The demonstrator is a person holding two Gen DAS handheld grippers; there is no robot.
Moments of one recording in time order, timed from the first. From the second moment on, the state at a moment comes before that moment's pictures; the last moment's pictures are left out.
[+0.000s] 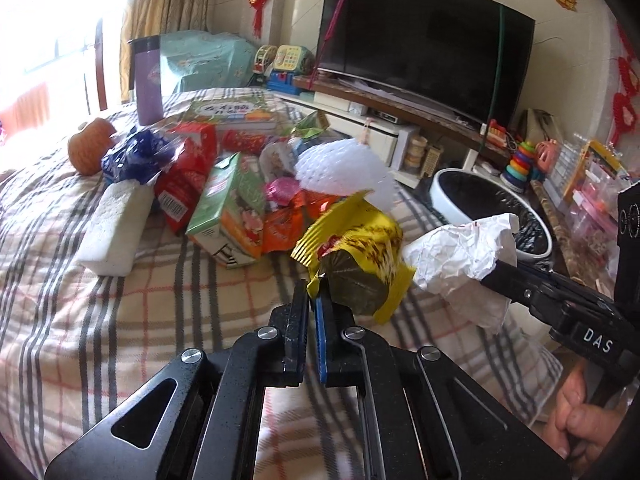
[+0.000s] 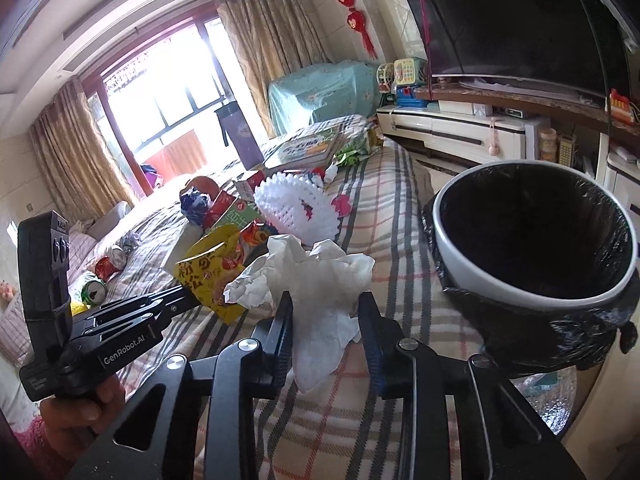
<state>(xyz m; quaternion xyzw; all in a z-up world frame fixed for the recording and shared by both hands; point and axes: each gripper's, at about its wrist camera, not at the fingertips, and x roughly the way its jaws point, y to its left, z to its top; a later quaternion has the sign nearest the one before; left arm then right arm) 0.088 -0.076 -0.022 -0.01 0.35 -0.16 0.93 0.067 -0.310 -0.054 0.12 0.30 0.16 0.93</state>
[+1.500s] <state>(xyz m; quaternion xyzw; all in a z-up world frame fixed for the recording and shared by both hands) 0.145 -0.246 0.007 0.07 0.37 -0.27 0.88 0.101 -0.457 -0.038 0.15 0.33 0.03 0.93</state>
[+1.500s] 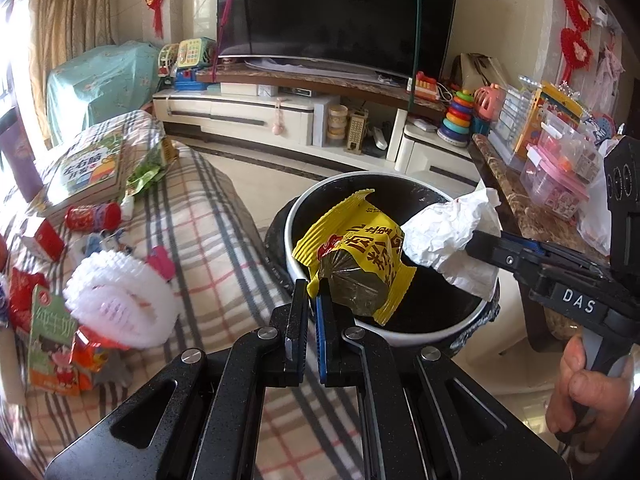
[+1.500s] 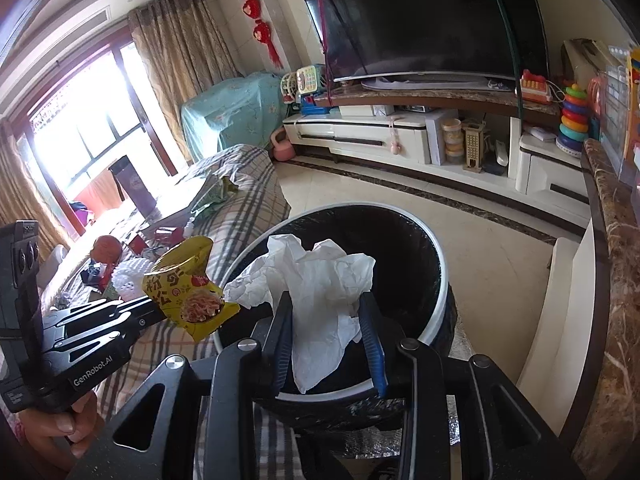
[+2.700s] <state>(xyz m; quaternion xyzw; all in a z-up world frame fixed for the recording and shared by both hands) 0.138 -0.170 -0.004 0.00 0.39 -0.21 0.90 0.096 -0.426 -0.030 0.17 0.31 0.05 0.93</state>
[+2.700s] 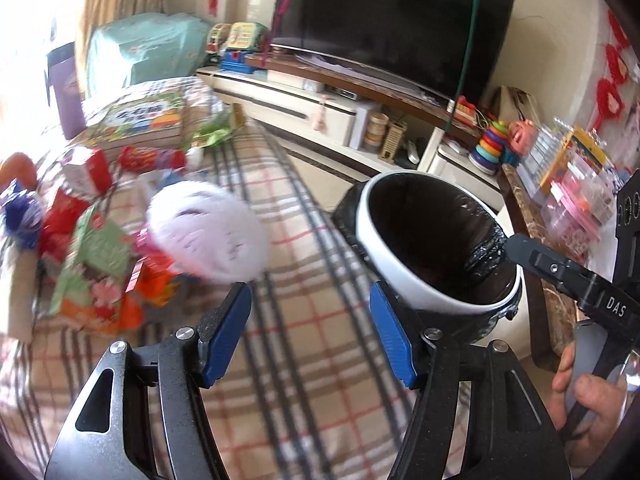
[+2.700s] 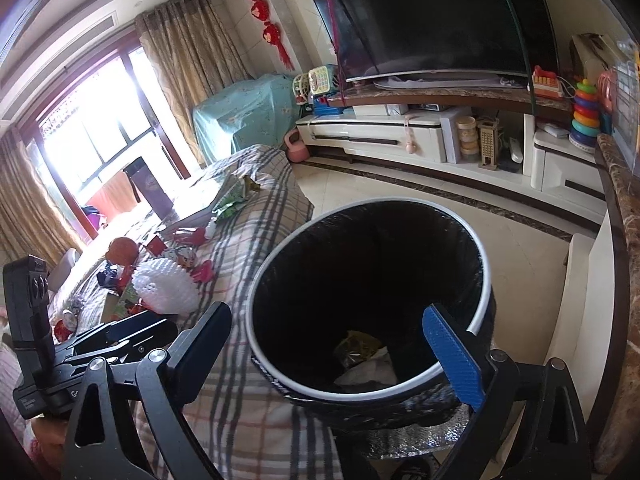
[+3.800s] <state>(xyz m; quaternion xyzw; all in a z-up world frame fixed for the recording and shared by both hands) 0.112 -0.045 -0.021 -0.06 0.40 -0.10 0.91 0.110 -0.303 -0.049 0.11 0.34 0.16 0.92</state>
